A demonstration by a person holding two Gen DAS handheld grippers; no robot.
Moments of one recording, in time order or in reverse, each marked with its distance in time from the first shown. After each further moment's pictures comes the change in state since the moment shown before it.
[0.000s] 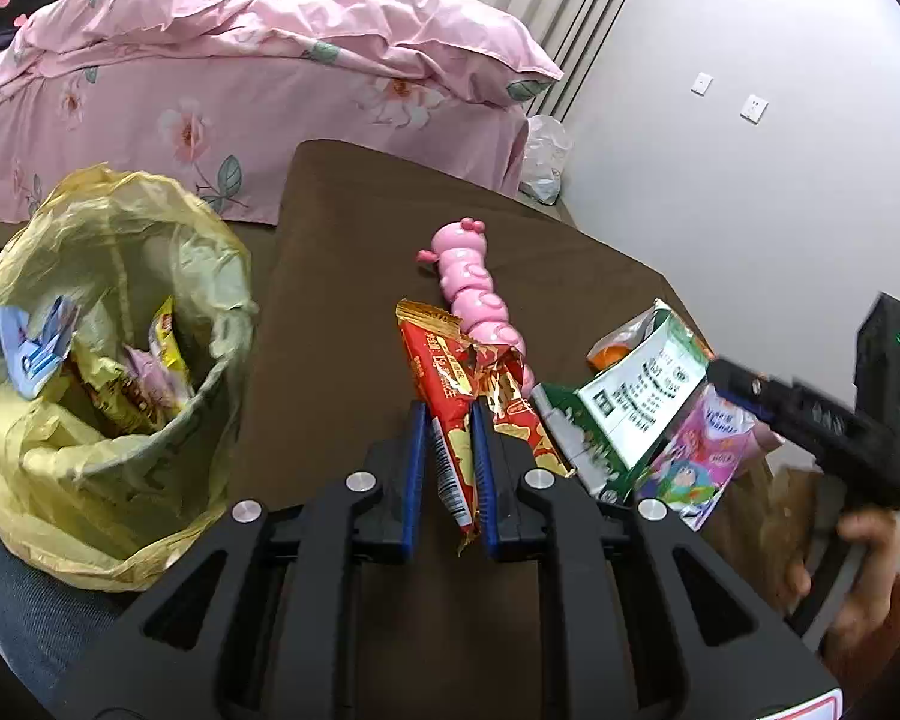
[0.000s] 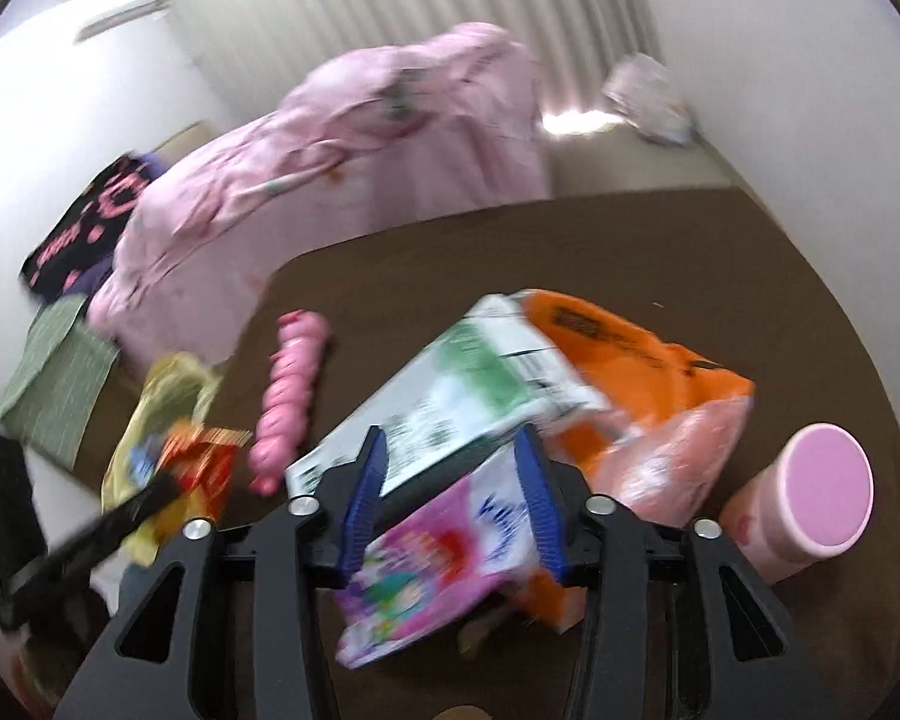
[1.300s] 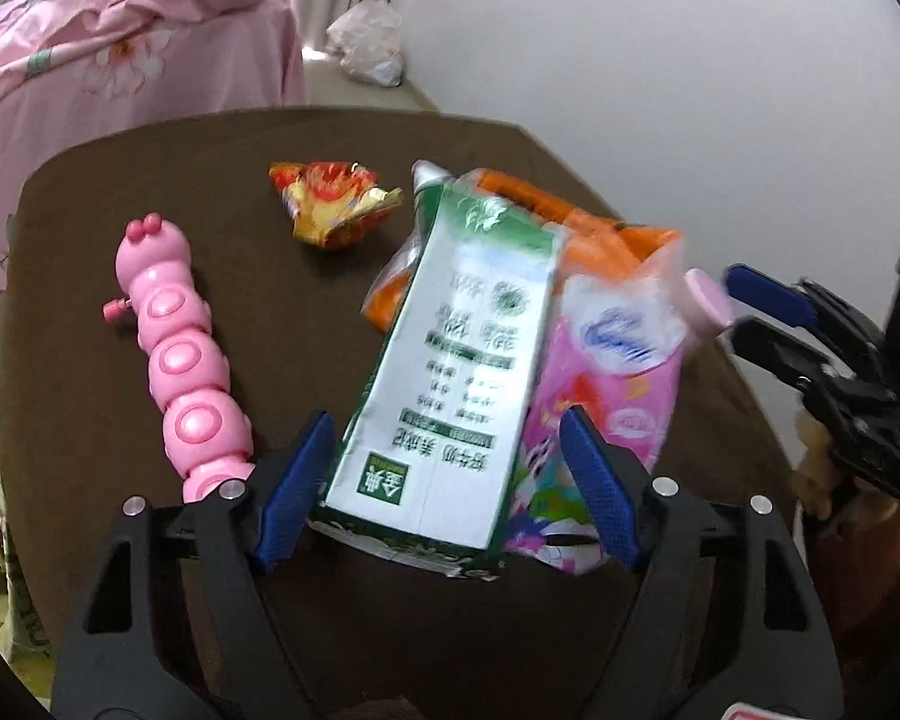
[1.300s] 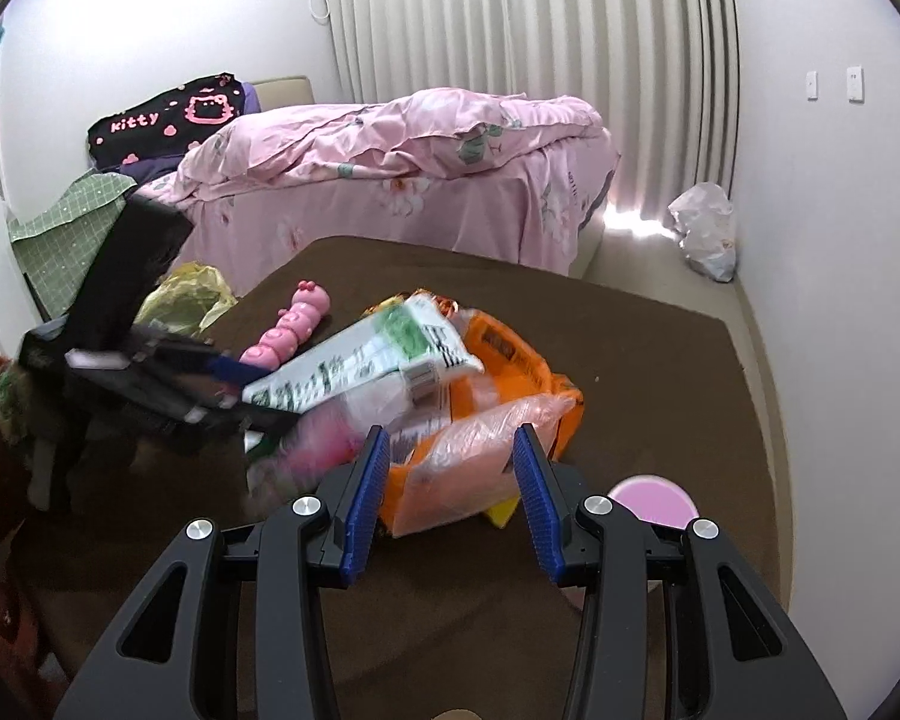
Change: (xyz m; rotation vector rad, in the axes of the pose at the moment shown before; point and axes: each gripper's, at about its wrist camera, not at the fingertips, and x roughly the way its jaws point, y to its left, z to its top) left arm 0.095 -0.100 0.017 0.365 0.262 -0.236; right arm -0.069 -0.015 -0.023 -0.462 -0.121 -0.014
